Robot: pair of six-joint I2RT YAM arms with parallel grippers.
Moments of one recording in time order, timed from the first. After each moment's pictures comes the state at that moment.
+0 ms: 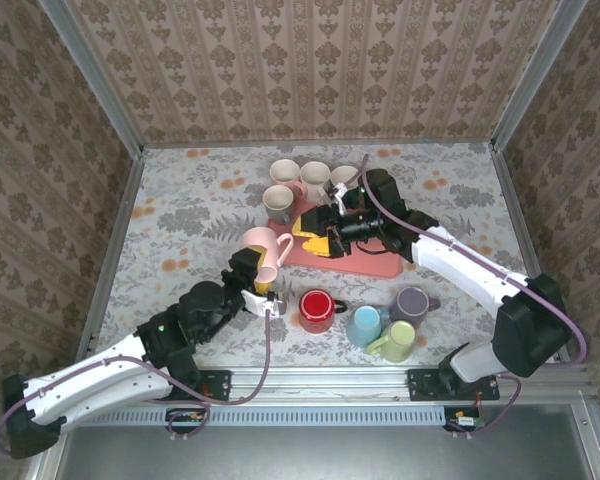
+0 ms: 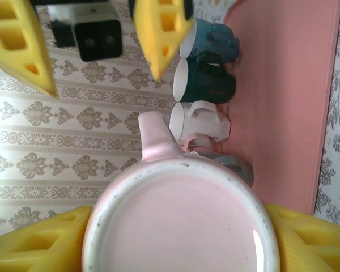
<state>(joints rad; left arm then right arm) -1.10 0.56 0.45 -0.10 -0.41 1.24 0.55 1.46 1.10 -0.15 -0.91 1.16</state>
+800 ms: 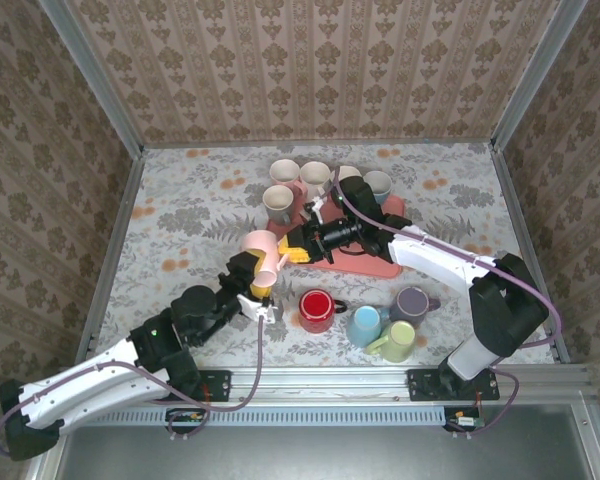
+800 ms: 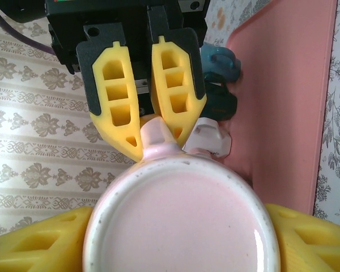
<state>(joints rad) -1.12 0.49 0.44 -0.13 -0.36 1.22 0.62 1.59 1.12 -0.01 -1.03 1.31</state>
